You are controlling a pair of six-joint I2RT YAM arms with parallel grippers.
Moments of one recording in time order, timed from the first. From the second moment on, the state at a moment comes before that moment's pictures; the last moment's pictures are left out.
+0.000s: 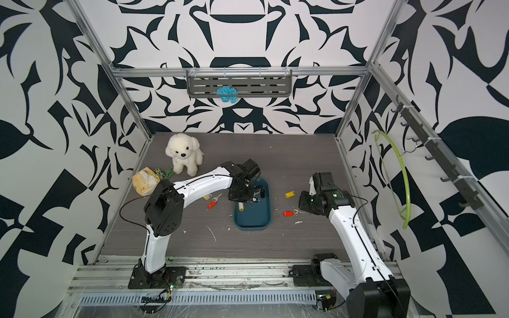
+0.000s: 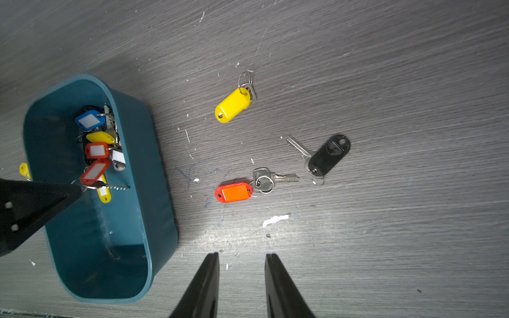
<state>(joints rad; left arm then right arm) -0.86 2.05 1.68 -1.01 0.07 -0.65 0.08 1.01 0.84 -0.95 -0.17 0.38</state>
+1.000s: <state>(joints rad) -0.52 1.62 1.50 -1.08 0.03 -0.57 0.08 1.01 0.84 -0.95 -0.17 0.38</state>
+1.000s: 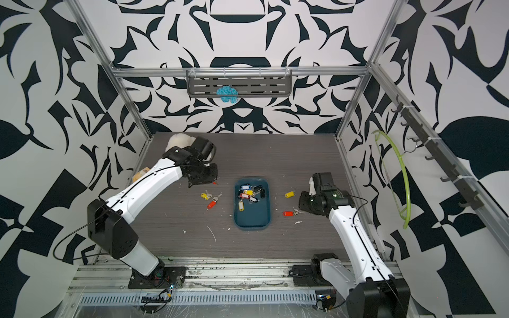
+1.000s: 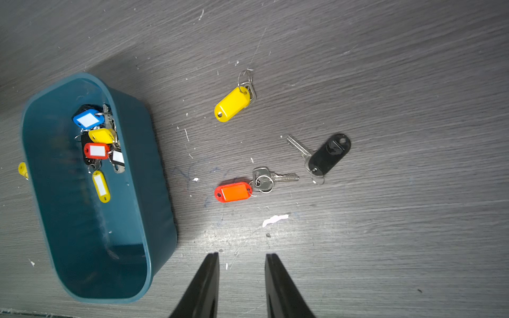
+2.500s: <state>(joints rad) -0.40 1.51 1.10 -0.91 0.05 -0.54 0.47 1.36 1.15 -0.92 -0.20 0.48</state>
